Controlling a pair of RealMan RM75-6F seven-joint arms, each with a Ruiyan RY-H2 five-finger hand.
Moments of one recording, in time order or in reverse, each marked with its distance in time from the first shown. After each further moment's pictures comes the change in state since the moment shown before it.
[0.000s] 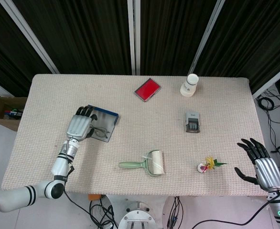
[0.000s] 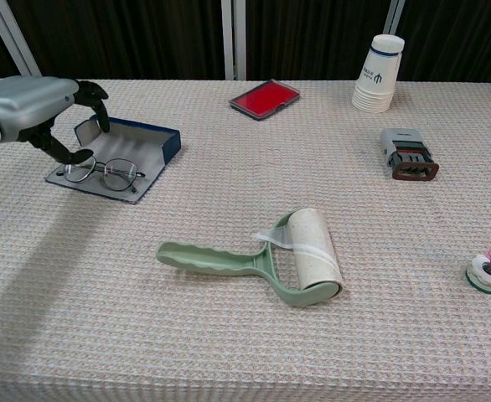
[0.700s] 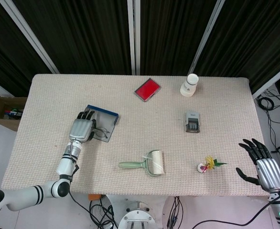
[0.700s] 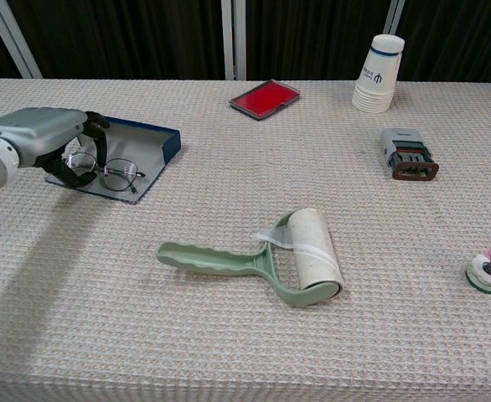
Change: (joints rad) left arm -0.013 -0.089 -0.009 0.099 -0.089 -0.039 0.027; right arm -0.006 0.005 -0.002 -0.001 0.007 0.005 0.000
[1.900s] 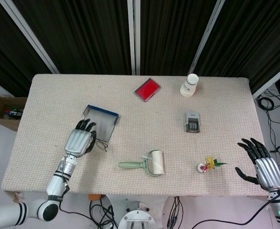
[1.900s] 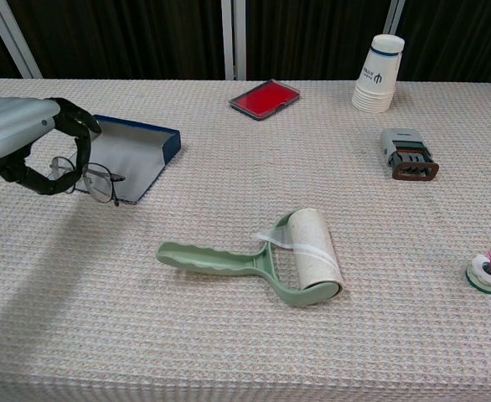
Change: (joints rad) left arm 0.130 0.151 0.127 -0.360 0.218 0.215 0.007; right arm 0.010 -0.003 -0.001 0.009 -0.005 -0.012 0.009
